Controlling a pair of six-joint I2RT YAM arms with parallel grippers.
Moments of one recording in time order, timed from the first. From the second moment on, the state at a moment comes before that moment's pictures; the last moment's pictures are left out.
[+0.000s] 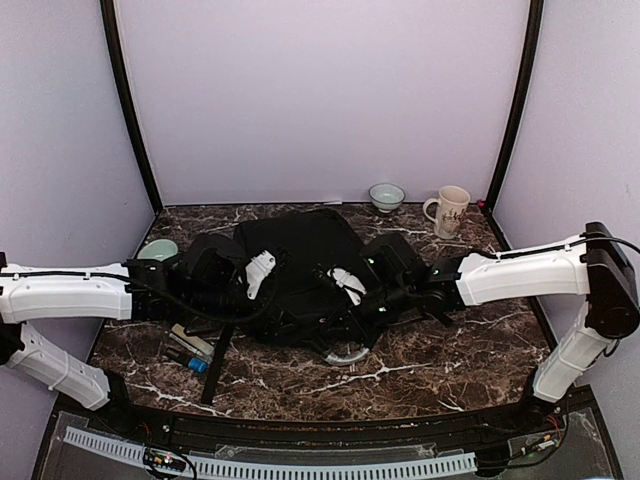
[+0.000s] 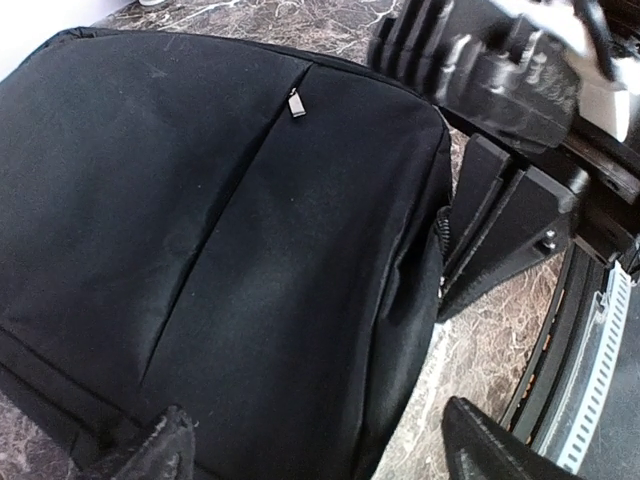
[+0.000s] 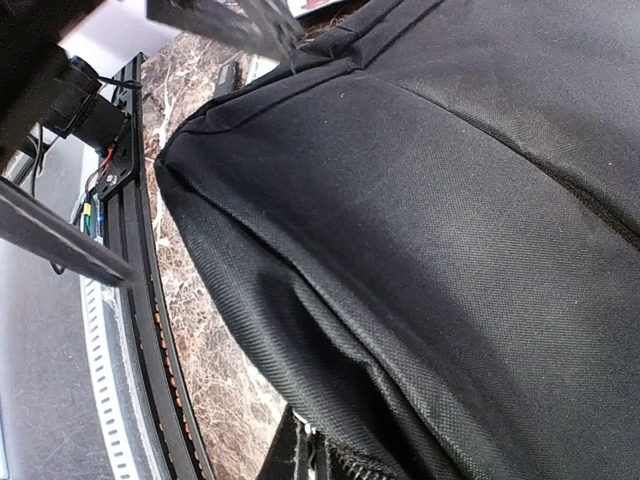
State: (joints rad) left arm -0.99 1.27 0.87 -0.30 0.00 -0.19; right arm 0.99 1.61 1.00 -0.16 -0.41 0.14
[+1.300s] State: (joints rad) left arm -1.01 1.24 0.81 -0.26 -0.01 0.03; right arm 0.95 1.43 0.82 -0.10 -0.33 0.15
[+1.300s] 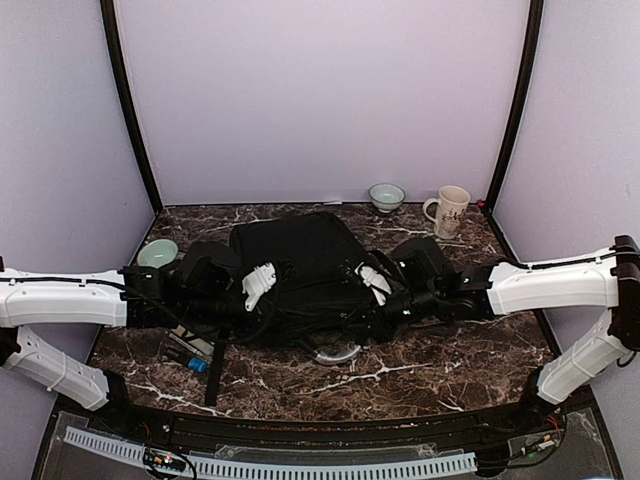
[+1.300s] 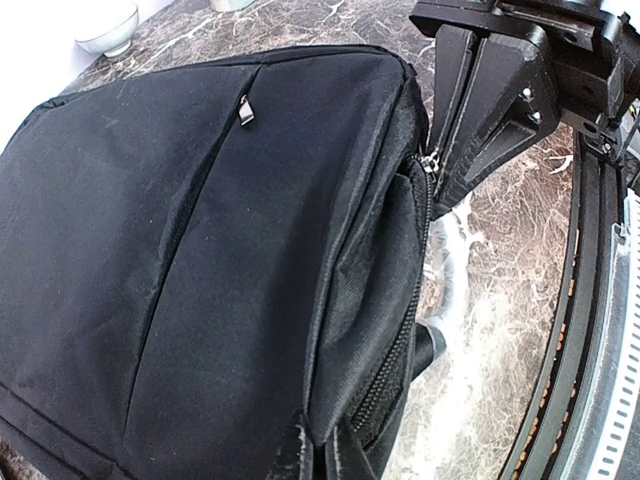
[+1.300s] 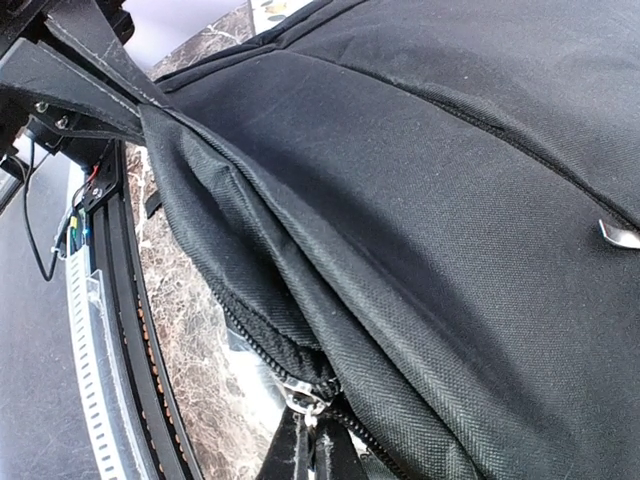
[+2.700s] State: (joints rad) left arm -1.00 1.38 0.99 -0.37 0.05 -0.10; right arm 0.95 1.48 0.91 -0.12 -0.34 0.10
